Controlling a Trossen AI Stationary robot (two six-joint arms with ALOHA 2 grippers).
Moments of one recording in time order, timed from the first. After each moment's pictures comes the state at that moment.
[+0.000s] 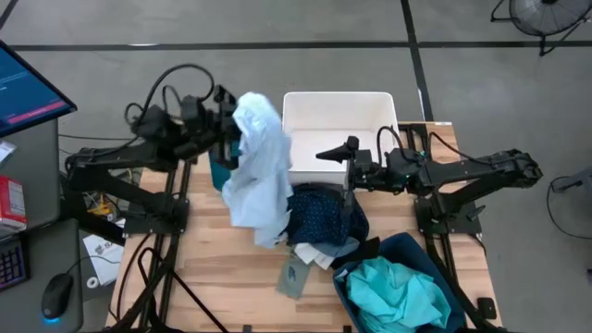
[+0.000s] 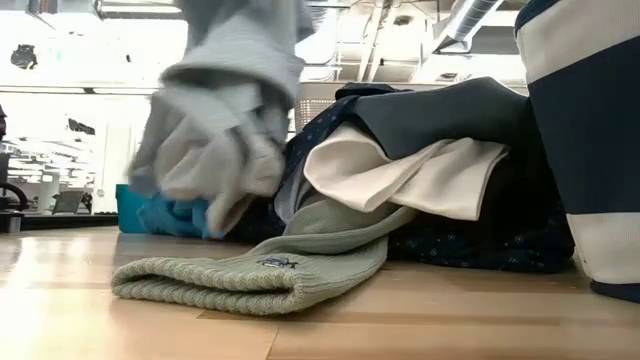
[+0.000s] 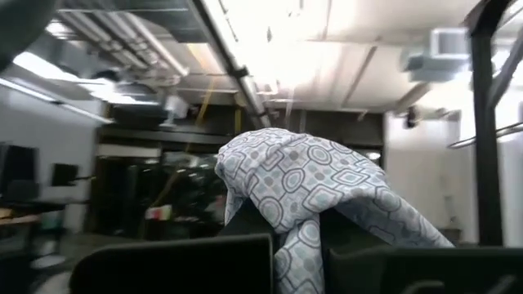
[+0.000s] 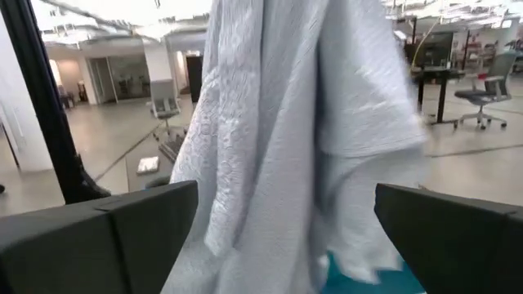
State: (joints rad) left arm 0.03 1.20 1.33 0.43 -0.14 -0.03; right arm 0.12 1.23 1.02 0.28 0.24 0.07
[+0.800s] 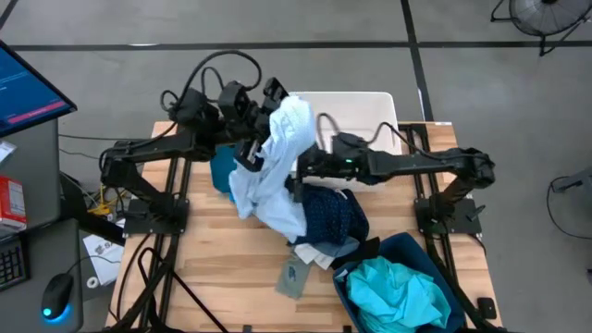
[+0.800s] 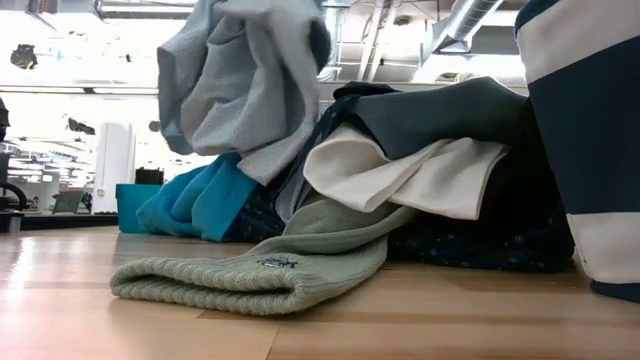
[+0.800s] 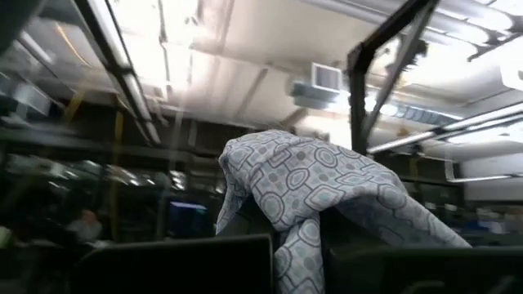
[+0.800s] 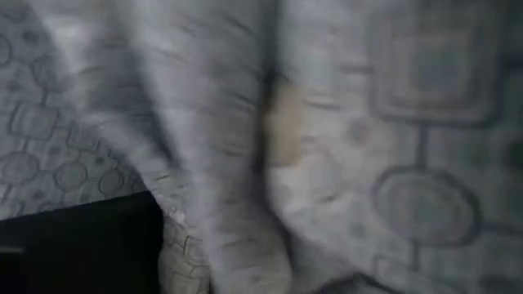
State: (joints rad) left arm 0.05 1.54 1.71 0.47 0.23 -0.25; right arm -0.01 1.66 1.44 0.26 0.04 -0.04
